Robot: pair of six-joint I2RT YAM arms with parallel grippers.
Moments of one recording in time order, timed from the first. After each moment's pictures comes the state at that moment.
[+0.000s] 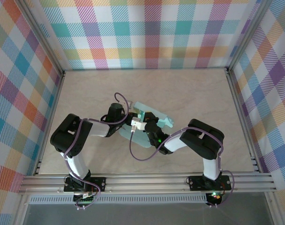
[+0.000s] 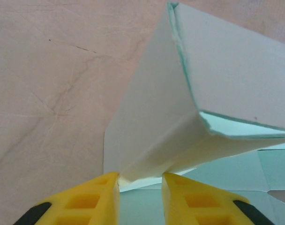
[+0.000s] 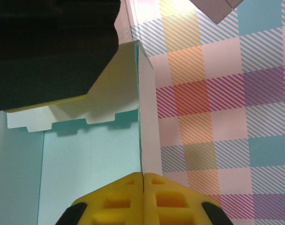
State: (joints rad) left arm -0.47 1.78 0.70 0.53 0.22 -0.27; right arm 0.99 1.90 0.71 0.96 0.73 -1.15
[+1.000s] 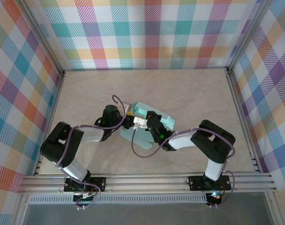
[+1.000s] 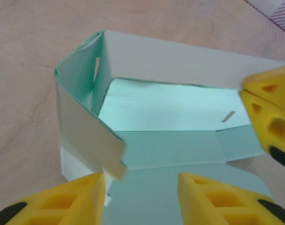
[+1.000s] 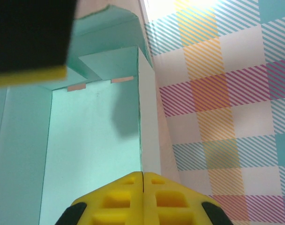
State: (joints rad) left arm -0.44 1.59 0.59 0.51 0.34 -0.14; right arm 0.95 1.77 0.71 0.72 0.64 -1.03
